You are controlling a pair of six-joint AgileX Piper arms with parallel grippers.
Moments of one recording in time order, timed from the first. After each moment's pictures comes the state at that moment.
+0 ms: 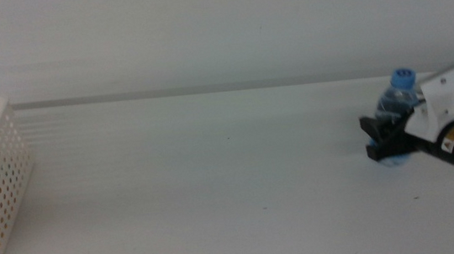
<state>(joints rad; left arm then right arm) -0.48 0.37 -0.82 -0.27 0.92 0.29 0.02 1.85 -0.63 -0.39 -0.73 0.04</state>
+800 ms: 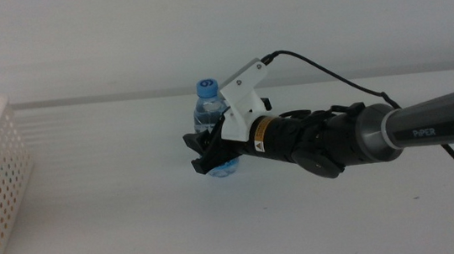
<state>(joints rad) -0.48 0.37 -0.82 -0.27 0.92 0.29 0.61 2.15 -1.23 -0.41 -0.42 0.30</state>
